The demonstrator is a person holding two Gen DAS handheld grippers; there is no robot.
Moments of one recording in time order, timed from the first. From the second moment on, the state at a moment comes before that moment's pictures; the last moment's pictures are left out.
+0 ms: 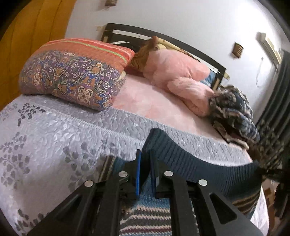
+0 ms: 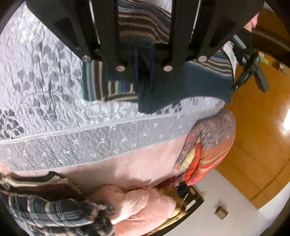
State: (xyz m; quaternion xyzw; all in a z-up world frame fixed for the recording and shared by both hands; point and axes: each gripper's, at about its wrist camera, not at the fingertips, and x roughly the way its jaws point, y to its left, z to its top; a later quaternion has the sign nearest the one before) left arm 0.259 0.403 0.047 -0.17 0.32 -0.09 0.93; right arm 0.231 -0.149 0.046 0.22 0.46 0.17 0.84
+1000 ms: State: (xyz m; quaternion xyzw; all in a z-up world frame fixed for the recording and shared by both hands) left arm 0.316 0.369 -0.061 -0.08 0.43 -0.05 0.90; right arm 0.296 -0.160 -0.067 0.23 0.55 0.08 0.80
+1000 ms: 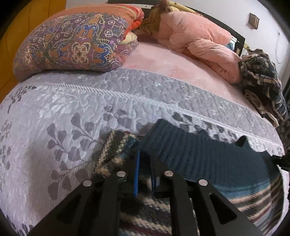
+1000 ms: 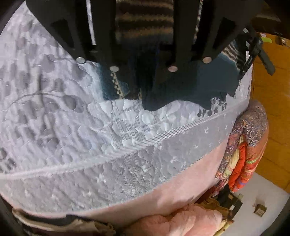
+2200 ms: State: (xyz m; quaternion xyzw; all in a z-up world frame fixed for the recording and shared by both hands) left arm 0.253 0.302 -0.066 -0.03 0.47 -0.16 0.87; right arm 0.195 -0.183 -0.081 0.20 0.62 0.11 0.75
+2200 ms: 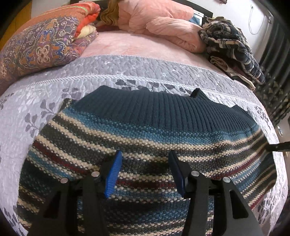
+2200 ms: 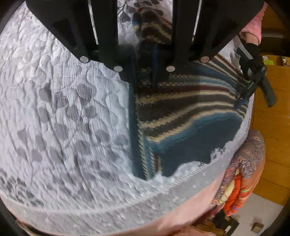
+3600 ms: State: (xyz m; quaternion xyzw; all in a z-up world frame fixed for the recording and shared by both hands) left arm 0.215 0.259 -0.043 0.02 0.41 -0.18 0.89; right arm 0.251 -0.167 -0.075 0.18 0.58 0.10 0.79
